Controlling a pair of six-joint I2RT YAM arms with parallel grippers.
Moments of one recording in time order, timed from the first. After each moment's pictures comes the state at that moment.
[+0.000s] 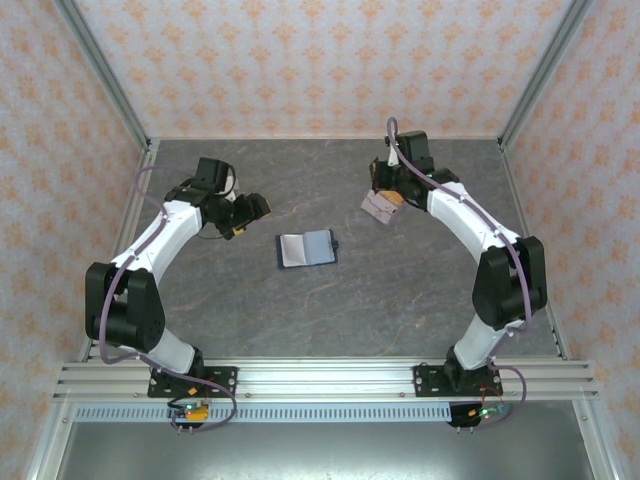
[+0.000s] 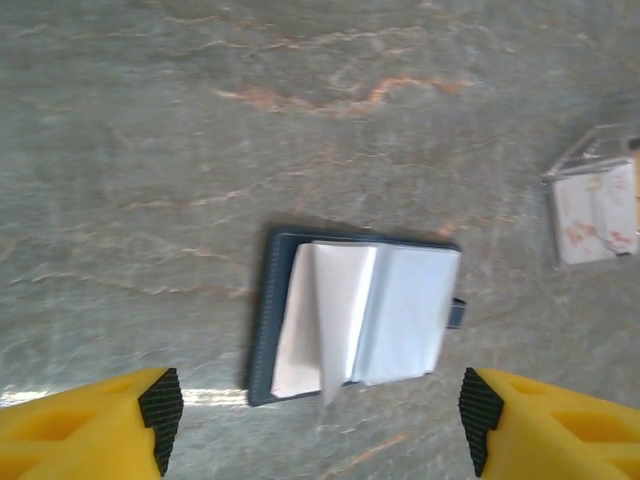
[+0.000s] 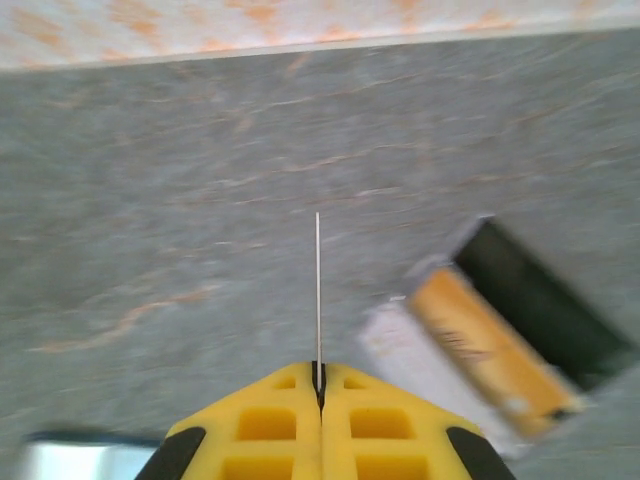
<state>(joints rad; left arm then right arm) -0.12 1.54 1.19 -0.73 0.33 -0.67 0.30 1.70 1.39 -0.40 -0.05 0.22</state>
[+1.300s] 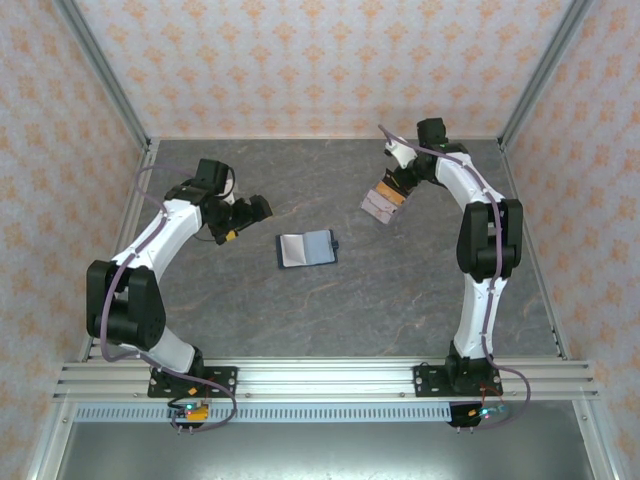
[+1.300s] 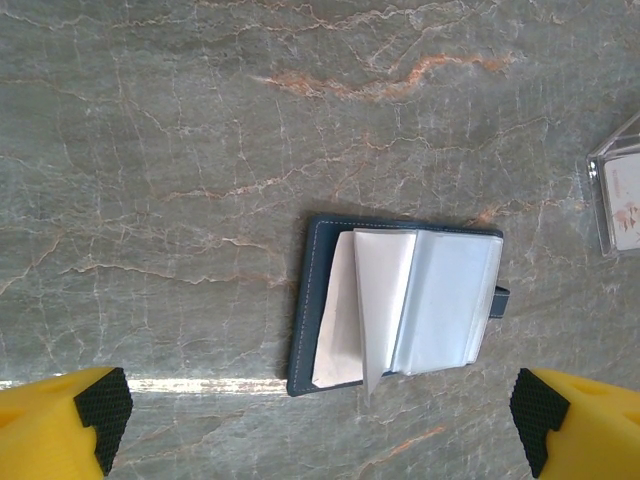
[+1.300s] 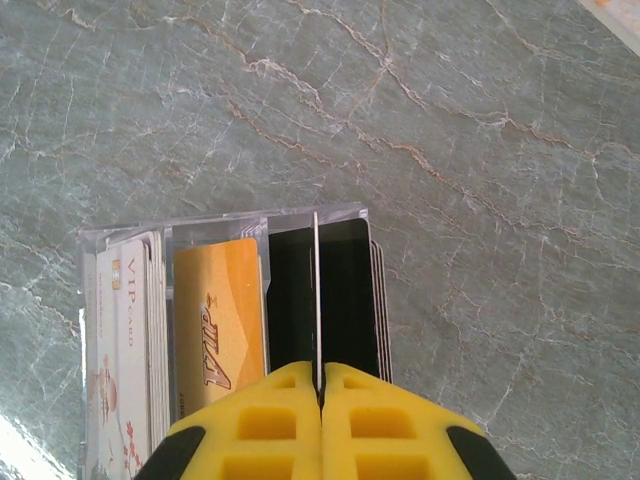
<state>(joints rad) -0.11 1.56 1.20 -0.77 0.32 -0.61 0.11 2.09 1.77 -0.70 -0.26 -0.61</state>
